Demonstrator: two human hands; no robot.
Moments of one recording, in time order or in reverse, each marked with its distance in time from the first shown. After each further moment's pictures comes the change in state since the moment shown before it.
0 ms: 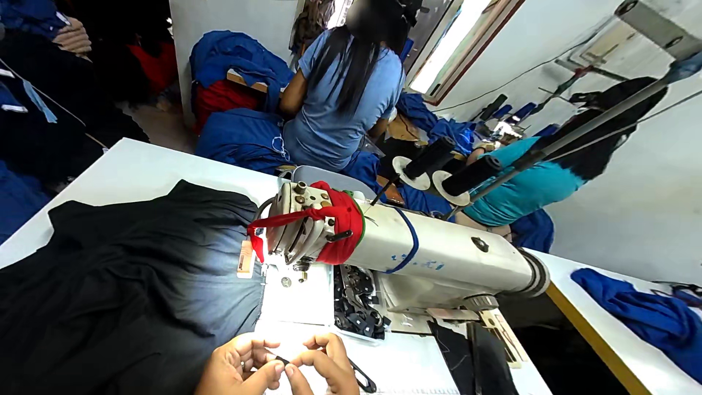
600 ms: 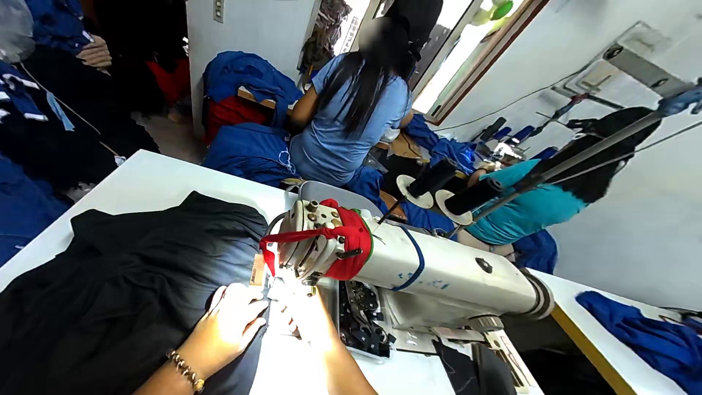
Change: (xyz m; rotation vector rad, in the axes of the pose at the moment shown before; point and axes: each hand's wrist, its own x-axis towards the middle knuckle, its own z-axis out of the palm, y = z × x) left_hand 0.097 -0.037 -0.066 1.264 -0.021 0.752; right_hand 0.129 0.025 0.047 0.288 -0.159 0.682
